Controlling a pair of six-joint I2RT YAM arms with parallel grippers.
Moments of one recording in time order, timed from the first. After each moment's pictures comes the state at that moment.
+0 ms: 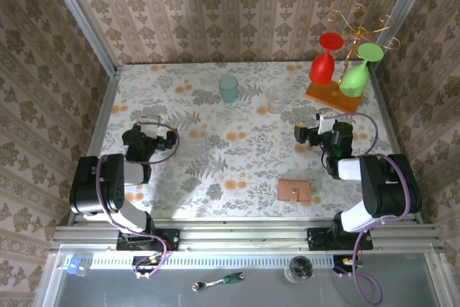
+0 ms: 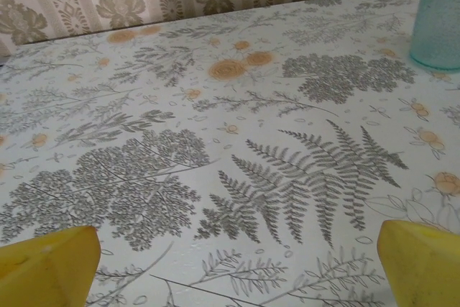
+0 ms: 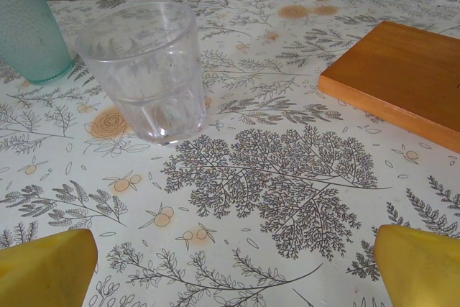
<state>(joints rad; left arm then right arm) 0.03 1.56 0.35 0.91 0.27 0.15 -0.03 1.52 0.39 0.78 -0.25 0.00</state>
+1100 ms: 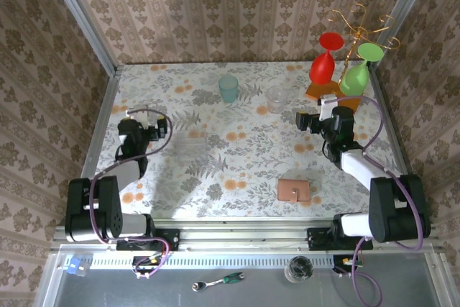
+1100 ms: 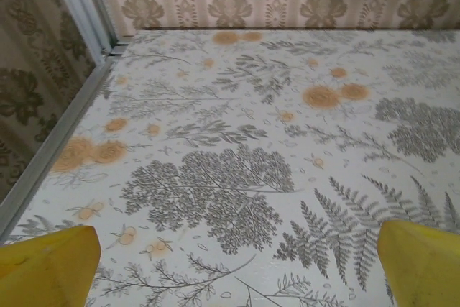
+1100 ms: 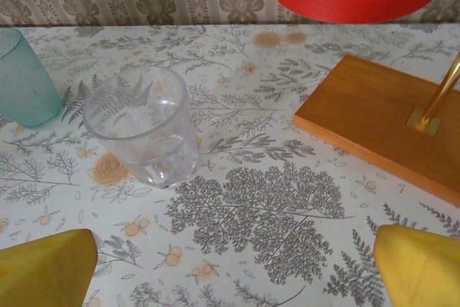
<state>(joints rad) 0.00 1.29 0.53 0.40 -0.04 0.00 0.04 1.30 0.61 0.27 -0.09 0.06</state>
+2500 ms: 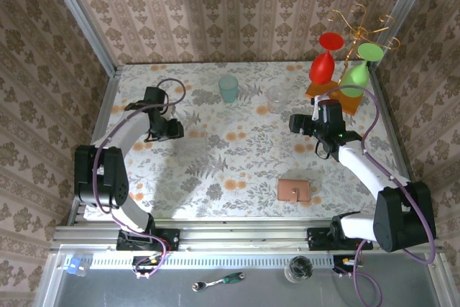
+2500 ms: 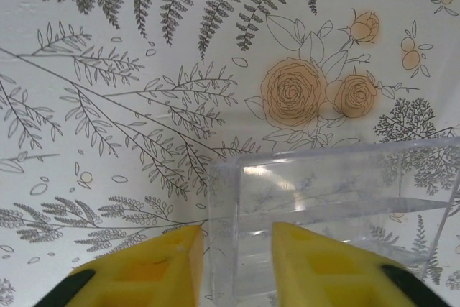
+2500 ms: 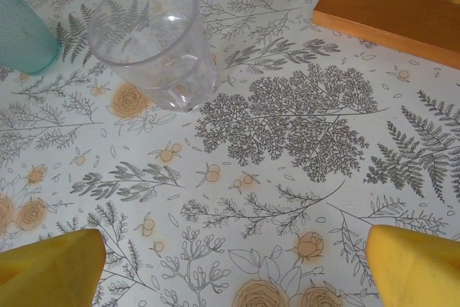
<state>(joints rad) -0.18 1.63 1.16 -0.78 0.19 -0.22 0.16 1.28 0.77 -0.18 0.02 0.24</state>
